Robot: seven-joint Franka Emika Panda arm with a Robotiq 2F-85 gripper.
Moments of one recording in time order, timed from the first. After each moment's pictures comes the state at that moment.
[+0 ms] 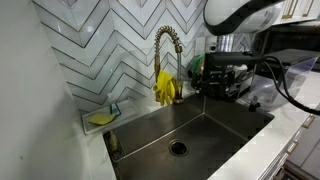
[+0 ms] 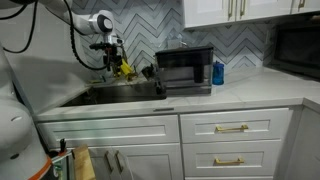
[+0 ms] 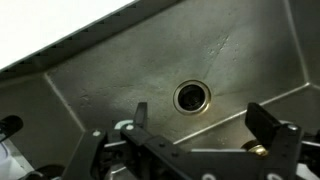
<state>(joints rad) 0.36 0.07 0.40 -1.84 0.01 1.87 0.33</state>
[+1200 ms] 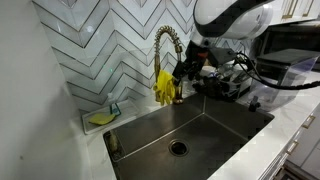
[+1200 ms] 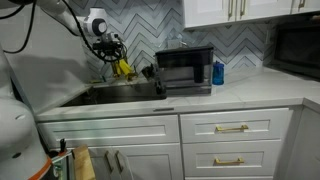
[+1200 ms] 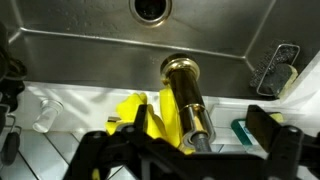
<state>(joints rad) 0.41 0.06 0.42 -1.88 0.13 2.31 -0.30</state>
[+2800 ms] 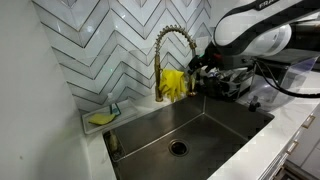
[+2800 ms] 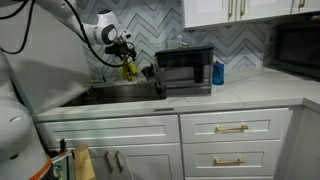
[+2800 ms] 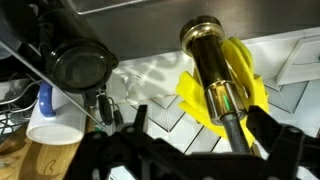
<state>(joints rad) 0.34 0.04 0.34 -2.02 0.15 2.71 -0.14</state>
